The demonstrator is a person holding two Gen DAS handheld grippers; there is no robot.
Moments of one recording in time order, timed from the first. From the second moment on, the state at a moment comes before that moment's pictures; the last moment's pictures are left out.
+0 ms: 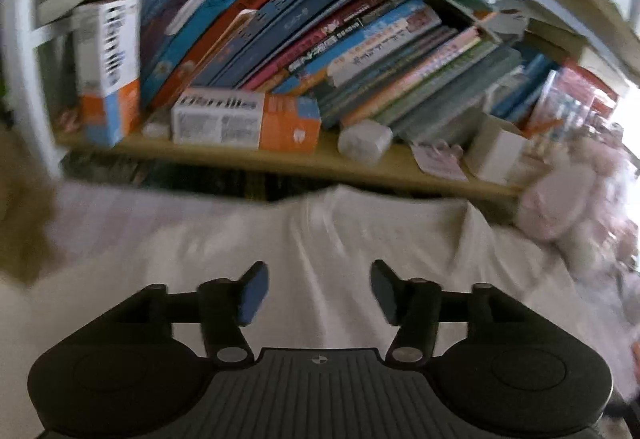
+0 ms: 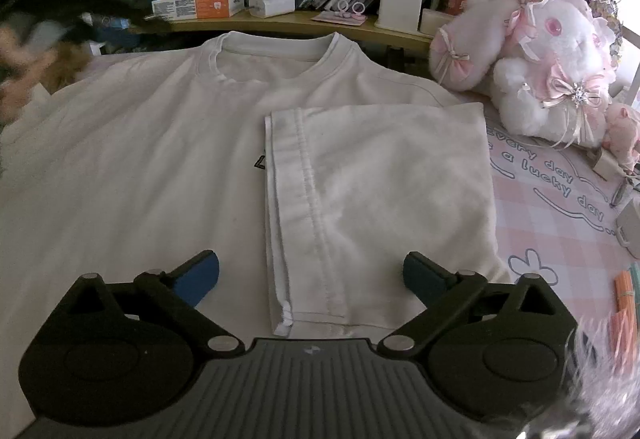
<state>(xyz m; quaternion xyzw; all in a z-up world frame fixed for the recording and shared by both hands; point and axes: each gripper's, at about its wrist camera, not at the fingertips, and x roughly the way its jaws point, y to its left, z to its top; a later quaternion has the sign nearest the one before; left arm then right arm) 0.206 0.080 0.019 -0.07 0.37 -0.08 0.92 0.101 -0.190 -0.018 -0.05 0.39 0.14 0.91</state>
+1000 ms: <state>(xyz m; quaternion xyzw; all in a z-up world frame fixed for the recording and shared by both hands) -0.042 0.112 0.018 0.03 0.40 -0.08 0.91 -0.071 -0.151 0.019 -0.01 0.40 0.00 0.92</state>
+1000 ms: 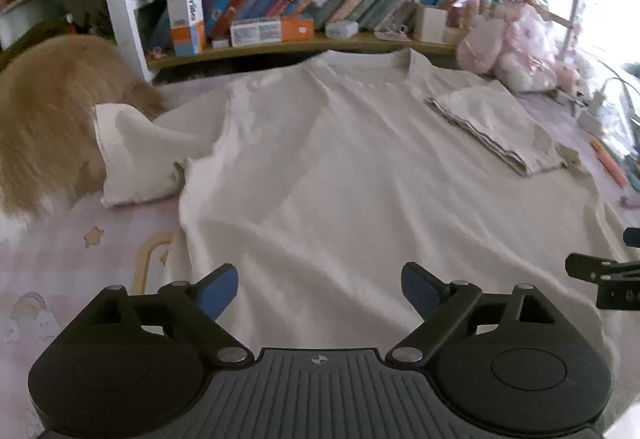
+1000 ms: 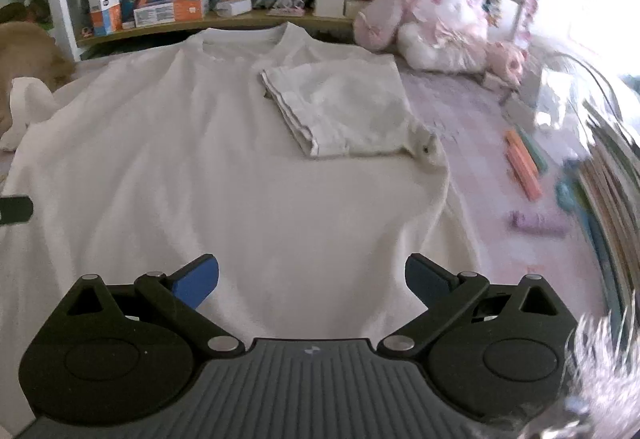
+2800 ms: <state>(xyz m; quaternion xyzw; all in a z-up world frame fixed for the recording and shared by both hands) 0.110 0.181 0.047 -0.26 0.32 -0.06 0.91 -0.067 -0.164 0.019 -0.03 0.40 -0.02 0.92</state>
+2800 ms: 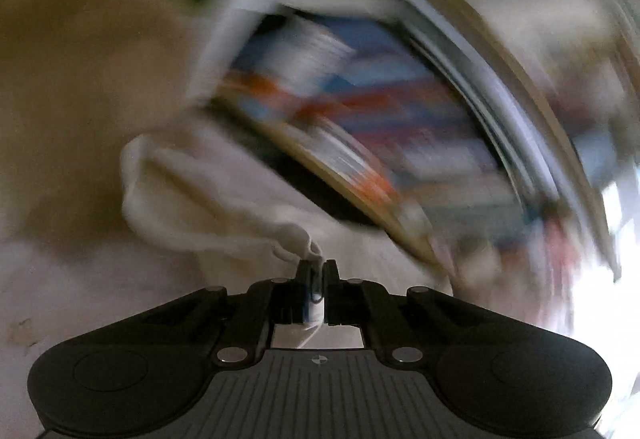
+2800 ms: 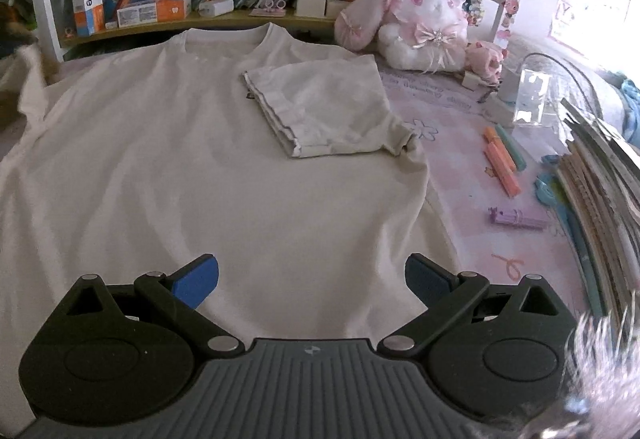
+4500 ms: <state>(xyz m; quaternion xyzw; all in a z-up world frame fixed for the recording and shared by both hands) 0.253 0.198 -0.013 -0.18 0.42 0.01 0.89 -0.043 -0.212 -0.014 -0.01 0.42 0.03 0.91</state>
